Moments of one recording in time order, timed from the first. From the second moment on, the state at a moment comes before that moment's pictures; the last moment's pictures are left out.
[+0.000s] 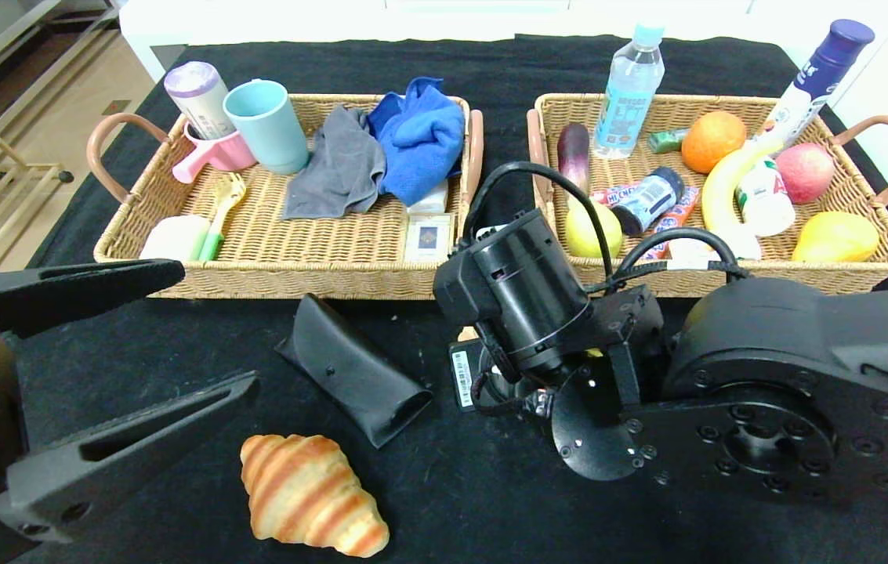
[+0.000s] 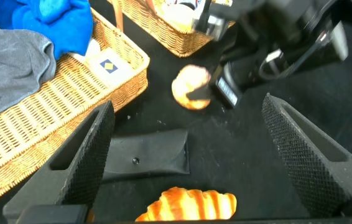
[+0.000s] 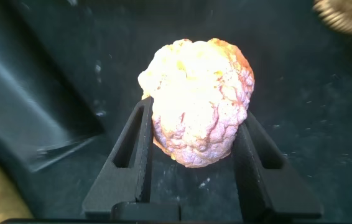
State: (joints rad) left arm -0.49 0.97 -0.69 -0.31 -0.28 0.21; right arm 0.97 1.96 -1.55 0.20 -0.61 0.38
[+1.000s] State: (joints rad) left arm -0.49 0.99 -0.68 -0.30 -0.28 0.21; right arm 0.88 1.72 -1.45 0.29 -0.61 0.33
